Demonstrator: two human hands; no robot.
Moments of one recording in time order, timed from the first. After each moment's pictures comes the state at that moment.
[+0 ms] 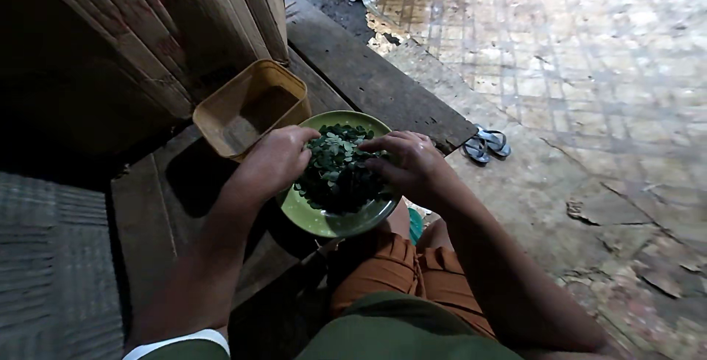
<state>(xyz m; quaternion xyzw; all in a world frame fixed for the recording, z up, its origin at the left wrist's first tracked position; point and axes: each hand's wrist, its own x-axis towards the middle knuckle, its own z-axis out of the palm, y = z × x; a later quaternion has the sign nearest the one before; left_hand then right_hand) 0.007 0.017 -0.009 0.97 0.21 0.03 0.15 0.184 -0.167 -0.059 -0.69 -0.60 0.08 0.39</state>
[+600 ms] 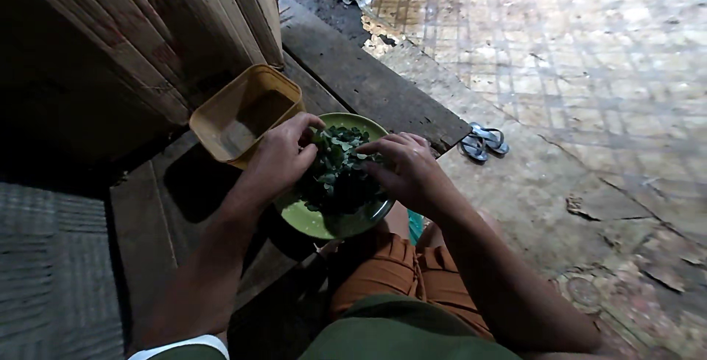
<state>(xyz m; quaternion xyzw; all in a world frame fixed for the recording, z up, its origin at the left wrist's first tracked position) 0.014 0.007 -0.010 0.94 0.20 0.14 0.25 0.178 -0.169 -0.067 -0.70 -0.59 0.03 0.40</state>
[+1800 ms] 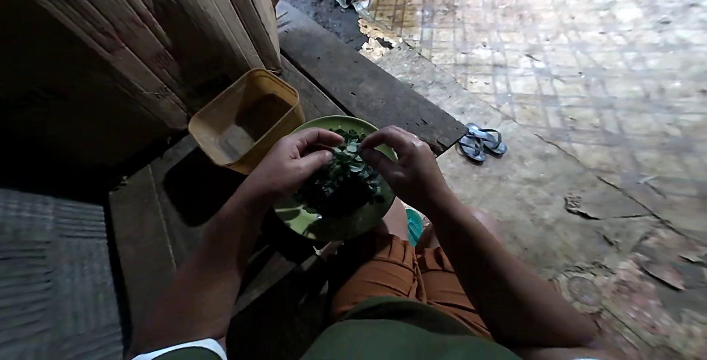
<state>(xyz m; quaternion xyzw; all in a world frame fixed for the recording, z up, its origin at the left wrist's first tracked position) 0.015 -0.003 -0.007 0.84 0.17 0.10 0.51 0.176 -0.164 -0.061 -0.66 -0.54 0.06 0.51</state>
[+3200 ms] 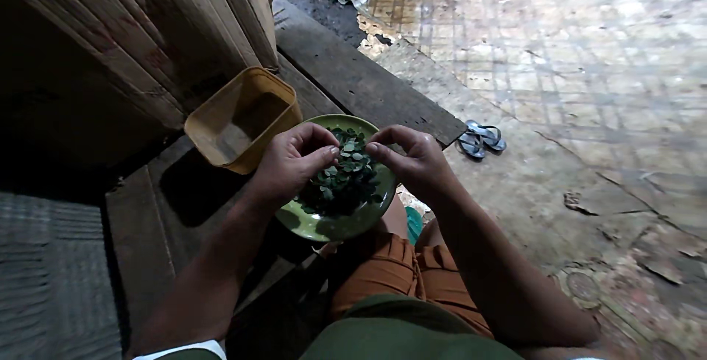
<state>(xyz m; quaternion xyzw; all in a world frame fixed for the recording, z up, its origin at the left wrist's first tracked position) 0.020 -0.017 -0.012 0.79 0.17 0.19 0.55 0.187 -0.170 -0.062 -0.65 -0.47 0.18 0.57</state>
